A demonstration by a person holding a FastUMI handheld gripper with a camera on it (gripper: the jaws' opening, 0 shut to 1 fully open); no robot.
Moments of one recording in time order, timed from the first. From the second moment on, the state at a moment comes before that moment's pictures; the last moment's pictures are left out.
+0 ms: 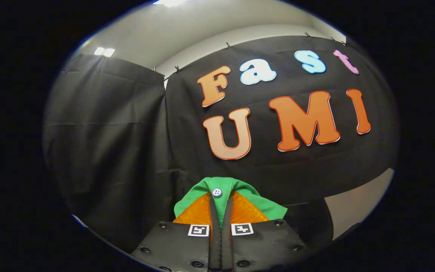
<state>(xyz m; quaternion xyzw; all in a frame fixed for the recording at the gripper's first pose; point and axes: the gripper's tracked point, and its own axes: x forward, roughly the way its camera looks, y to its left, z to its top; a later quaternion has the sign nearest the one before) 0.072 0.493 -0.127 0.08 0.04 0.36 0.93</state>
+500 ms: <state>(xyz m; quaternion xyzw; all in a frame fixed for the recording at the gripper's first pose) 0.101 0.530 -0.295 0.06 0.16 0.35 0.92</state>
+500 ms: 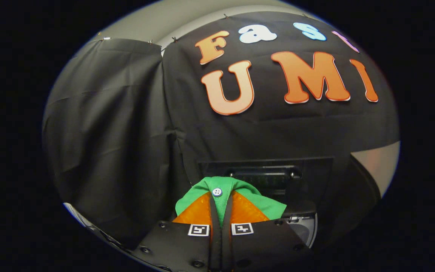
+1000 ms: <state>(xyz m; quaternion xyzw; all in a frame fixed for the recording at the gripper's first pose) 0.119 0.531 -0.462 0.00 0.32 0.28 0.91</state>
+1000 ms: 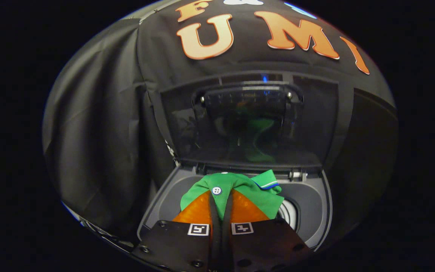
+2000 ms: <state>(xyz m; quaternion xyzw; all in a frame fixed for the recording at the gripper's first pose) 0.120 0.504 -0.589 0.02 0.51 0.15 0.84</state>
